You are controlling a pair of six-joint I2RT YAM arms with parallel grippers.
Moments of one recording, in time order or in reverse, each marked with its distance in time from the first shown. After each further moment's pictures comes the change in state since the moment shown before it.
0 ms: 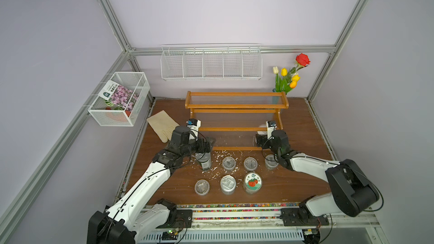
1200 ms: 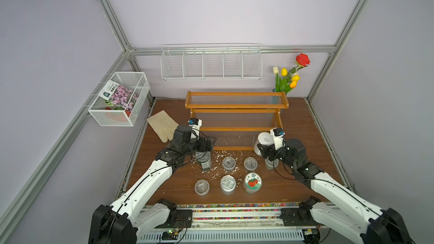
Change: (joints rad) left arm -0.002 0.047 -0.010 0.059 0.000 -0.007; right arm 0.045 -0.554 -0.114 -0.363 -0.275 -0.043
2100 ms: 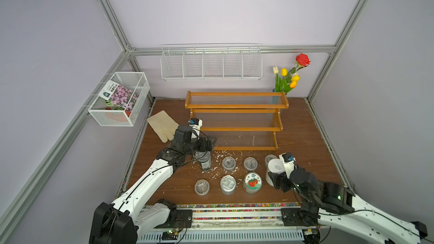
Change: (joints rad) left arm 0.000 0.014 -0.004 0.015 0.000 0.000; right arm 0.597 -0.482 0.069 -0.885 0.553 0.413
